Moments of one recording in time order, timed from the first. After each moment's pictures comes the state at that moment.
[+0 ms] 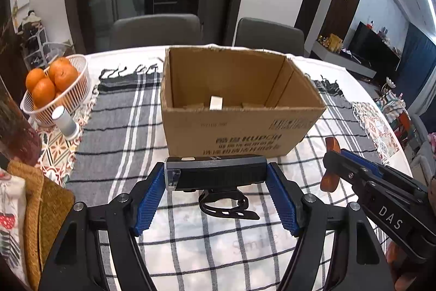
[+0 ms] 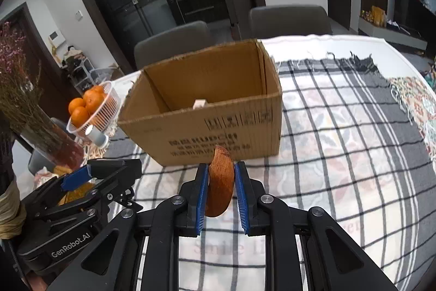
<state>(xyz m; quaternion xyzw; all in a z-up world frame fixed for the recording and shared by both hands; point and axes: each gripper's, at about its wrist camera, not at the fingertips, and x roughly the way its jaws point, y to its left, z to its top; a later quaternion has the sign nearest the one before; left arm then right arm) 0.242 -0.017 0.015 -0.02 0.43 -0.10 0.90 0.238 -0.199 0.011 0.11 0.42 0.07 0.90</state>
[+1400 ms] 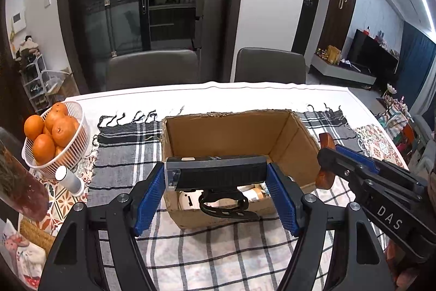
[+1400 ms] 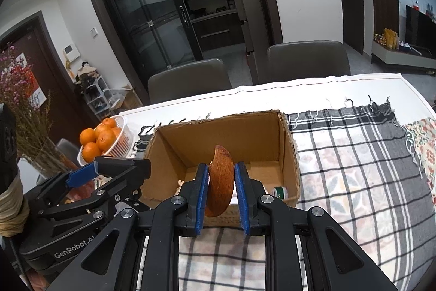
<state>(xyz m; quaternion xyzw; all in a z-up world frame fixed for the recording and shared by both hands) 0.316 -0.024 0.061 0.00 0.38 -0.10 0.92 0.306 -0.201 0.058 0.11 0.36 0.10 0.92</state>
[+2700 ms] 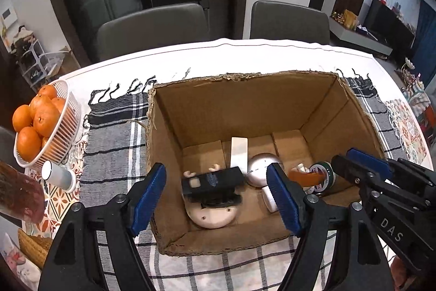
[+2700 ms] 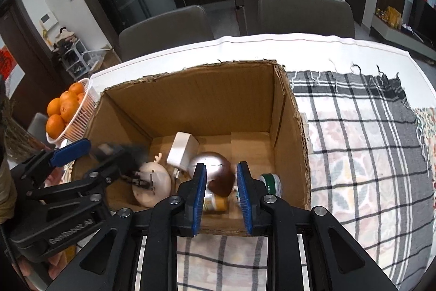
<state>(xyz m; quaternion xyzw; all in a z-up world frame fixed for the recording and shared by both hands) 0.384 -0.035 -0.006 0.04 0.48 -0.07 0.87 0.374 -0.201 -0.010 0.08 0.48 0.08 0.87</state>
